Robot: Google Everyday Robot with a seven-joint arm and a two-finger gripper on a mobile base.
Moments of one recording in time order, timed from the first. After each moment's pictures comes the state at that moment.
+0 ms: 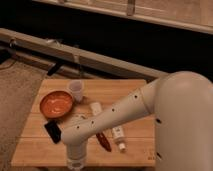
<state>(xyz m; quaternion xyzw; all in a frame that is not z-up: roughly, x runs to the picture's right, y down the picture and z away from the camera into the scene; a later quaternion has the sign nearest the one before) -0.135 0.397 0.639 -0.55 -0.10 -0.06 0.83</state>
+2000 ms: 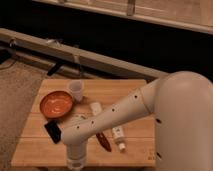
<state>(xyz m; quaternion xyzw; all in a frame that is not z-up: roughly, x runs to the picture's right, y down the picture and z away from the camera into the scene) -0.135 0.397 0.639 -0.55 -0.10 -0.06 0.83</state>
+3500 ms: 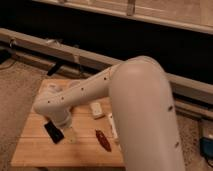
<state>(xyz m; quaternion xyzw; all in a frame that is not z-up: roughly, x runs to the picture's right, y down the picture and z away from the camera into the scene) -0.189 0.213 0.742 -0.37 -0.01 -0.19 0.91</state>
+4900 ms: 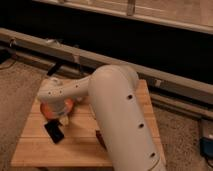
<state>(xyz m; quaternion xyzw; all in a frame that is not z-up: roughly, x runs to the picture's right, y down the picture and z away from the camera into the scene) -0.241 0.194 0.835 -0.36 -0.08 -0.23 0.90</state>
